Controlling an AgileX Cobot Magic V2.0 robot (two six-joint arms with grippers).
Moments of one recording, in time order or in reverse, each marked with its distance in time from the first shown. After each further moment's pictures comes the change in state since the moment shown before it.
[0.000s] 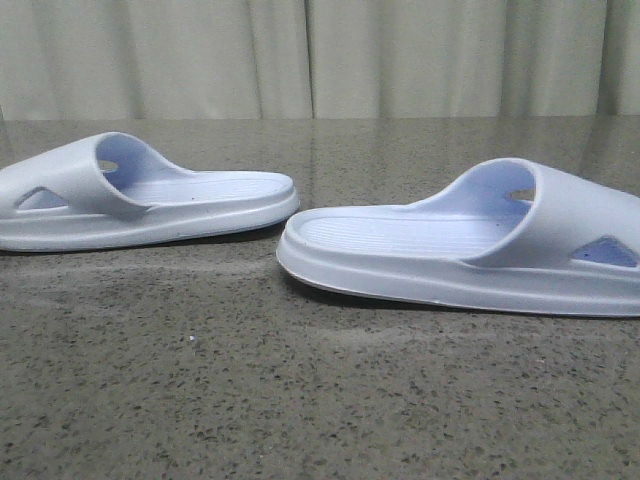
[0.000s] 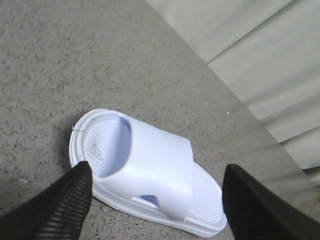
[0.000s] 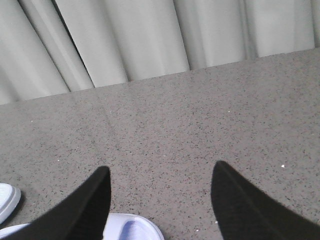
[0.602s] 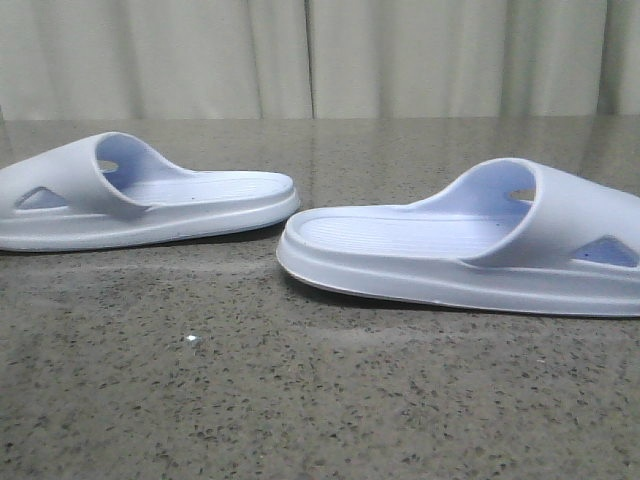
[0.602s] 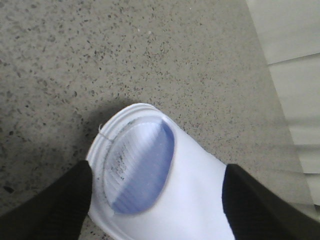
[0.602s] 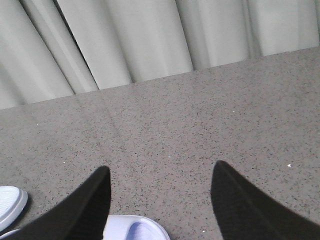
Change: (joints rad) left arm 0.000 0.362 -0.088 -0.211 -0.047 -0.004; right arm 0.000 0.000 0.000 0.024 -0.004 0.000
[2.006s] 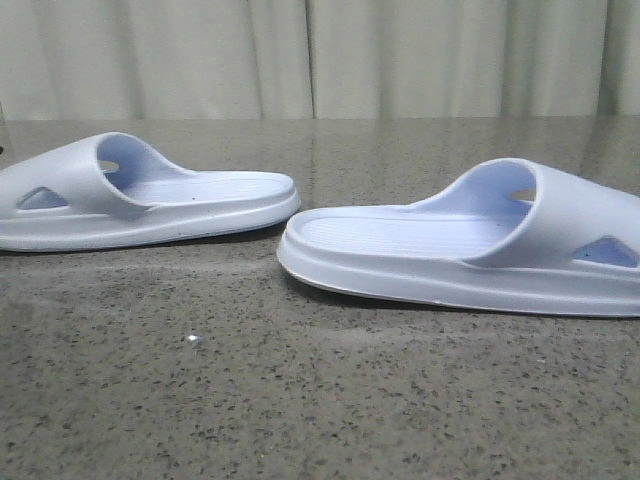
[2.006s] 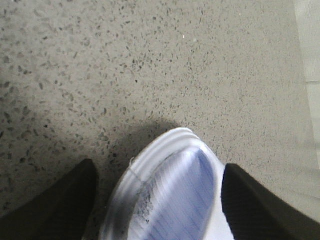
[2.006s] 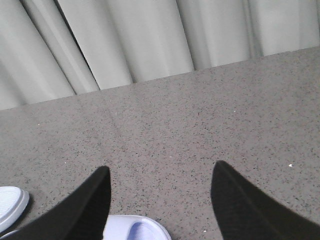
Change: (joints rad) left arm 0.000 0.189 -0.031 -0.072 -0.018 0.000; right arm 0.000 0.000 0.000 0.003 -0.002 0.000
